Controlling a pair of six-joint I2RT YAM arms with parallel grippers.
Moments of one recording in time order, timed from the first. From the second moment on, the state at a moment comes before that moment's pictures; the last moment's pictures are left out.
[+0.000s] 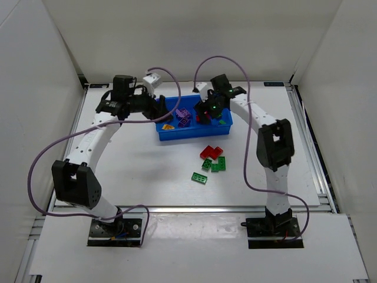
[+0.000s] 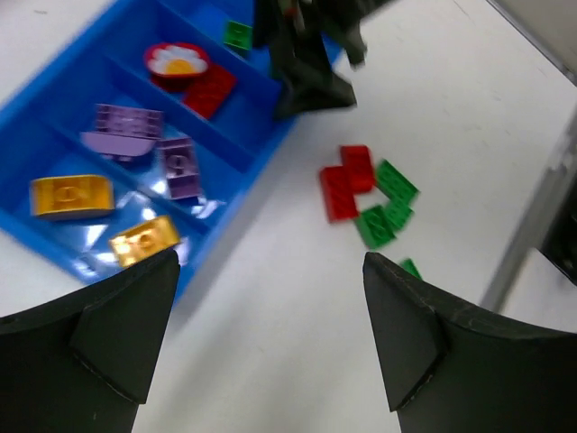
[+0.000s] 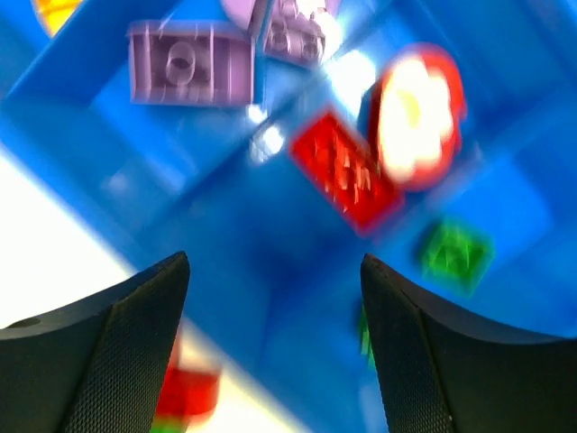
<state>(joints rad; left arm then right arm) -0.22 1.55 1.45 -0.47 0.70 0.15 0.46 2.18 1.91 -0.70 -0.33 -0.42</state>
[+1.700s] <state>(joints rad) -0.83 2.09 1.48 -0.34 0.04 -0.02 0.05 1.24 1.15 -0.88 -0.41 -0.30</state>
